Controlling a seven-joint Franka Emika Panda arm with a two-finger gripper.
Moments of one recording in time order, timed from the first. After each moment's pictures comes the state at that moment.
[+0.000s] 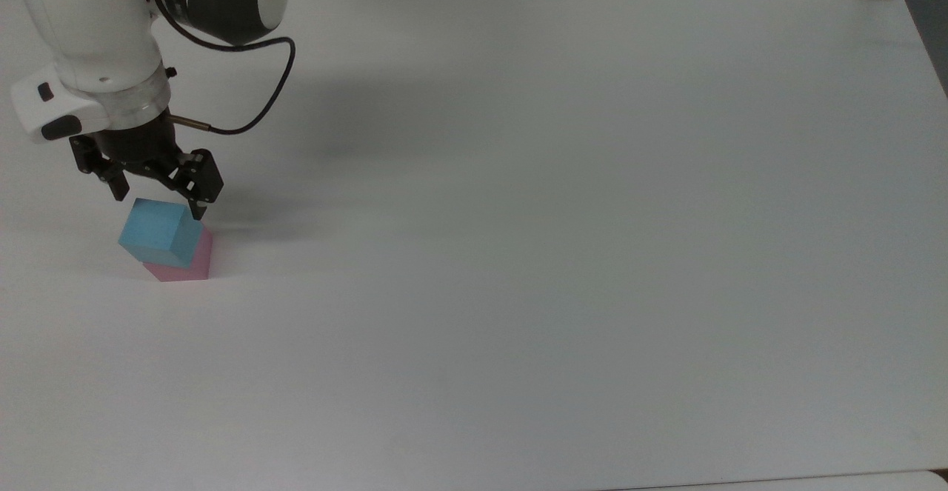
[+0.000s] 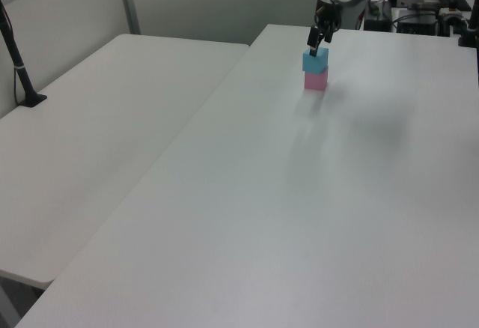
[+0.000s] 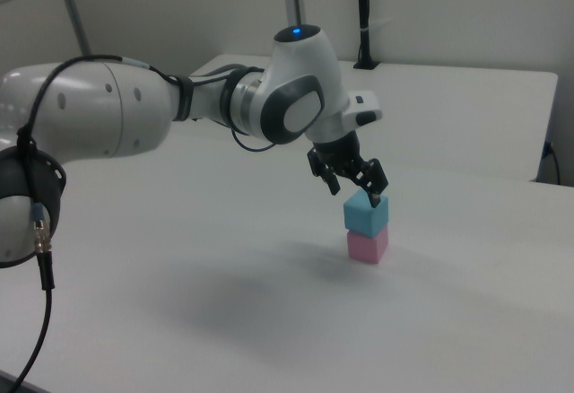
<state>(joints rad) -0.28 0.50 -0.04 -1.45 -0.06 2.20 -0.10</state>
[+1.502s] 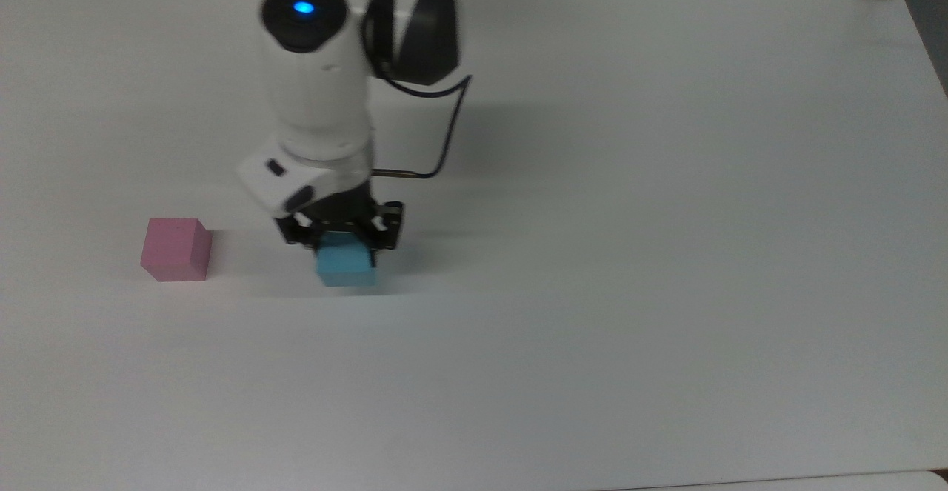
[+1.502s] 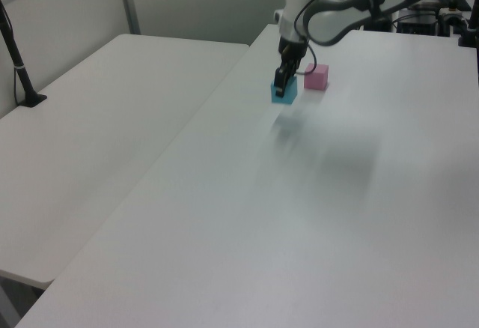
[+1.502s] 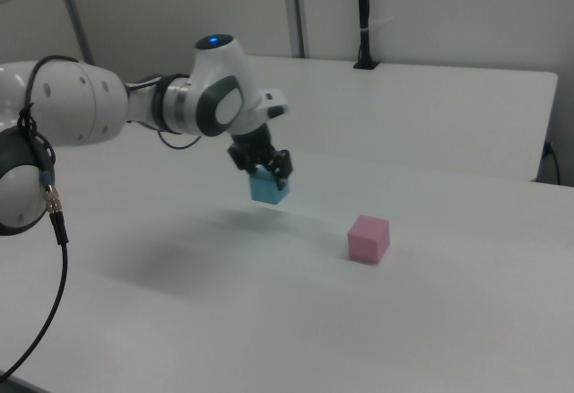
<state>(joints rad) -0.01 0.54 -0.01 -1.49 -0.06 2.25 0.02</state>
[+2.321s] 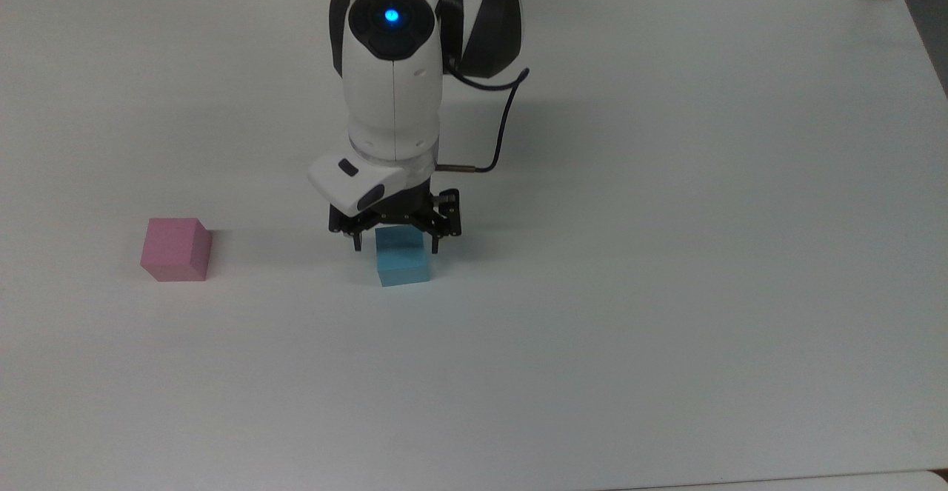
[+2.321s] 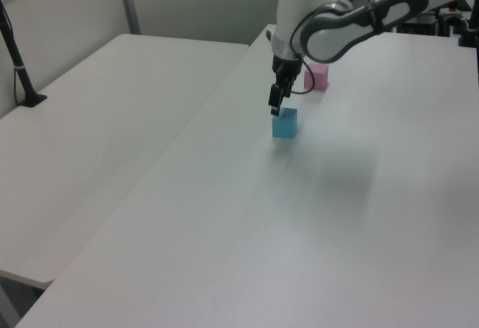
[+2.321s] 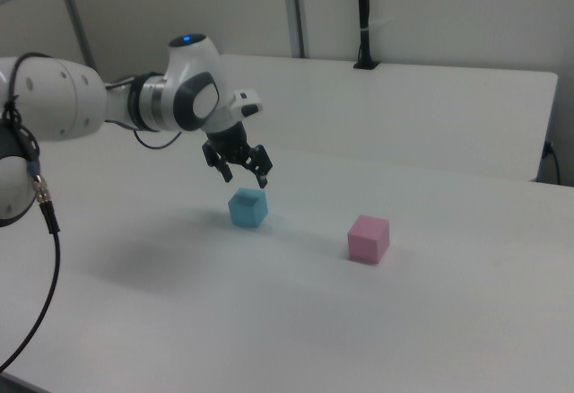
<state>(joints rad) 0.07 0.51 -0.02 -1.52 -0.09 2.20 0.08</state>
